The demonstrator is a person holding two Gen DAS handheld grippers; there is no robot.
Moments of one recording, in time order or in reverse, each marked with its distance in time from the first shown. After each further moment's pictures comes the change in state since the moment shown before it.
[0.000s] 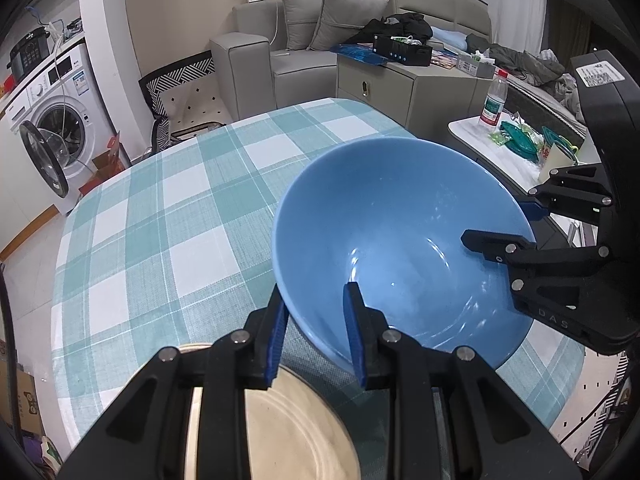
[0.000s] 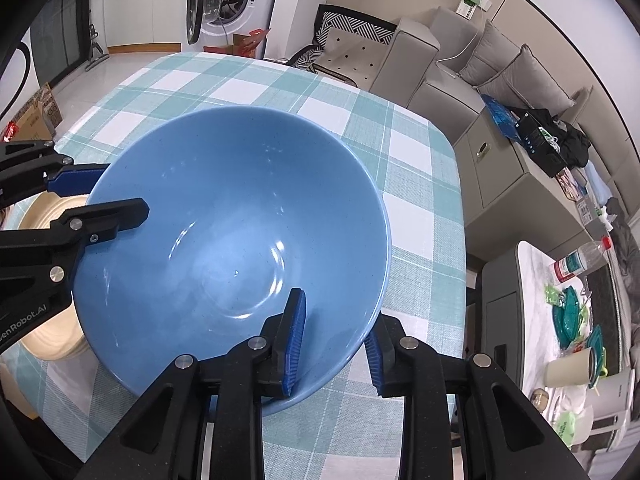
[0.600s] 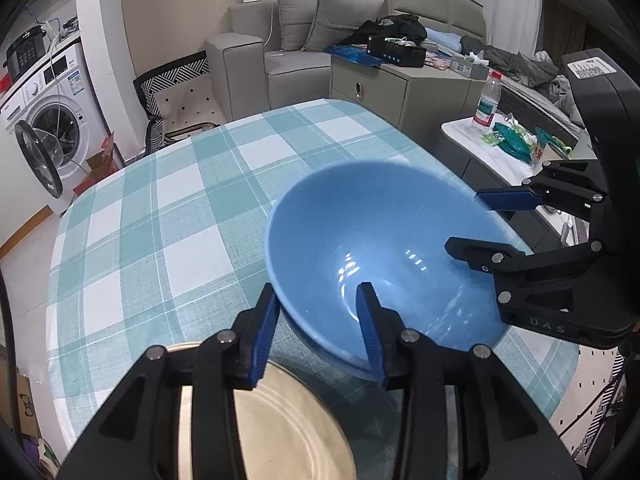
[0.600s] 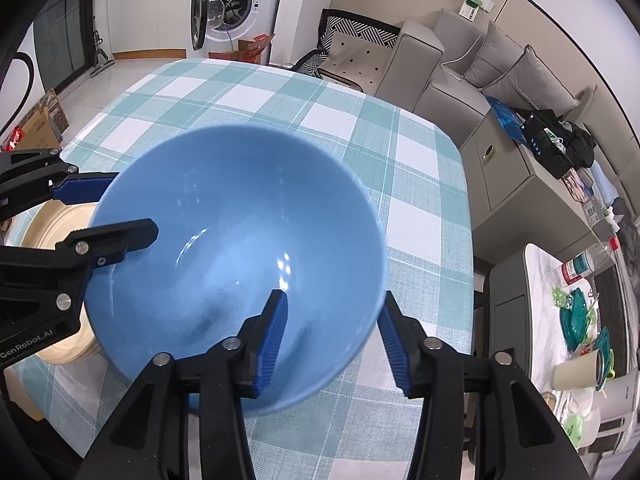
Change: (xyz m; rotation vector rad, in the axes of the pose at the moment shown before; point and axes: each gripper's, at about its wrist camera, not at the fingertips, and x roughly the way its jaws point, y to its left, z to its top) left arm -0.004 -0.004 -0.002 0.007 -0.010 -0.031; right arm -0.004 -0.001 0.002 0.007 -0.024 0.033
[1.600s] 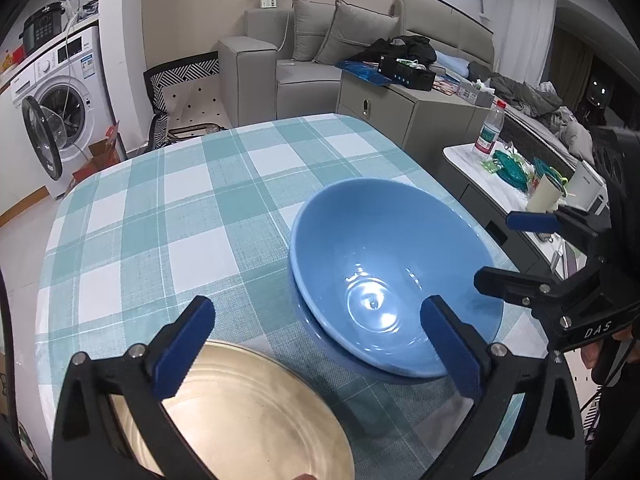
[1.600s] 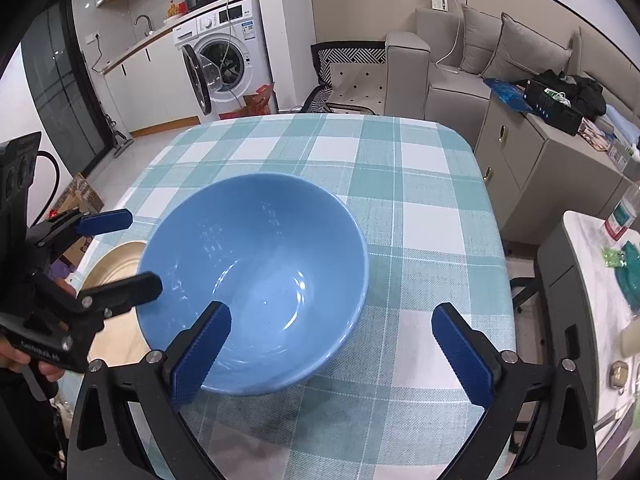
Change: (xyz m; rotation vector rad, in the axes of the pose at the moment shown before) left arm -0.007 0.022 -0.003 -0.095 -0.043 -0.034; right arm -0.014 -0.039 -0.025 0.230 -0.134 0.230
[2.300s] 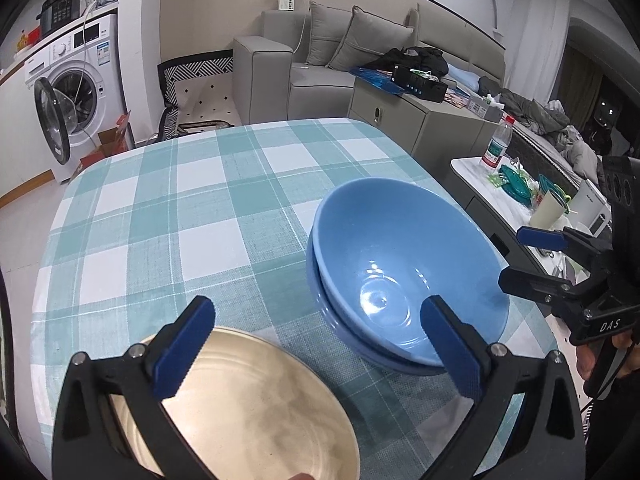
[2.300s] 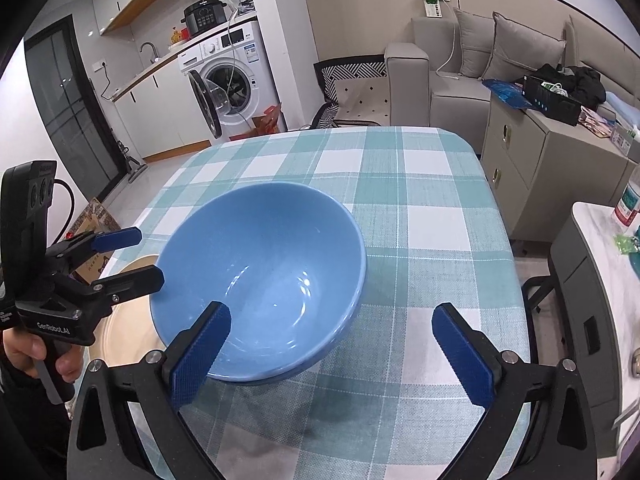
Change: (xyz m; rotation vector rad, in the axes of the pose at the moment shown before) left arm -0.005 0.013 -0.012 -0.063 -0.026 0.004; right arm -0.006 -0.014 -0.013 0.062 -0.063 0.063
